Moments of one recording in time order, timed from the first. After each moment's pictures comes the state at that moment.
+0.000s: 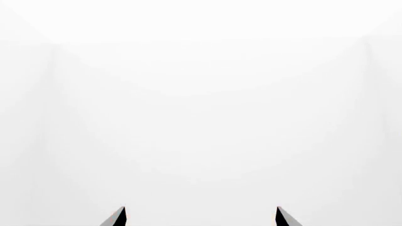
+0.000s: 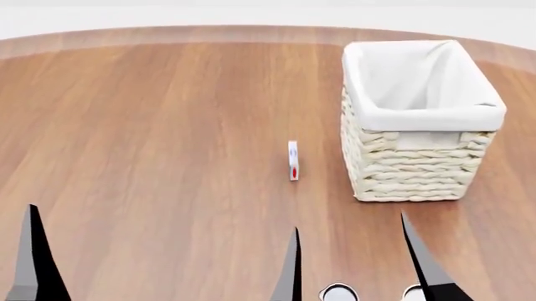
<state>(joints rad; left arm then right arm) 0.10 -0.24 0.13 0.71 -0.08 0.01 -0.24 -0.07 0.27 -0.23 -0.82 -0.07 0.31 0.20</state>
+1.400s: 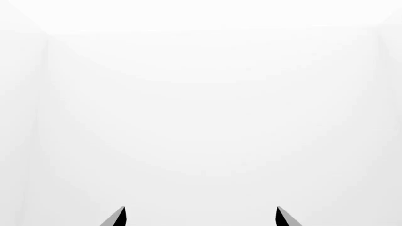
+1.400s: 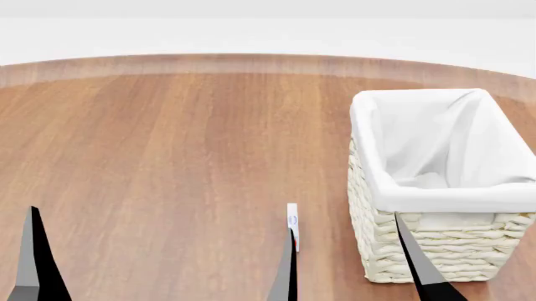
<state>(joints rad) 0.10 -0.27 0.15 0.69 -0.09 0.02 -0.28 -0.06 0.31 -0.26 -0.80 -0.05 0.30 0.24</state>
